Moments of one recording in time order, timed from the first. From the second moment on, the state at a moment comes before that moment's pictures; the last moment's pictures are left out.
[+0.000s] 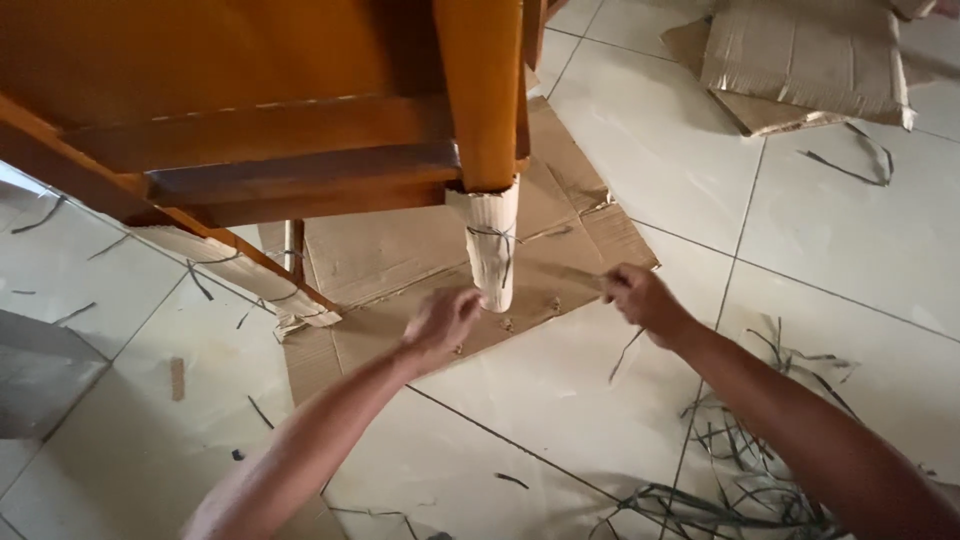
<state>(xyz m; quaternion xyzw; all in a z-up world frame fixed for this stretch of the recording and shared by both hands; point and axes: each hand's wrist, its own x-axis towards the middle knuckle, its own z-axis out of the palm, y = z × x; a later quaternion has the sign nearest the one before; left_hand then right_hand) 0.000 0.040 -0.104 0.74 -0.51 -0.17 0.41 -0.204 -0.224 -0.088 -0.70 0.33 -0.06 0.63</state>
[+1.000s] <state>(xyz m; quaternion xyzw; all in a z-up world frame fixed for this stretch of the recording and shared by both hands) 0.080 -0.018 -0.164 0.79 -0.41 -0.11 0.45 -0.059 -0.207 -0.151 -0.75 0.24 -0.21 0.58</state>
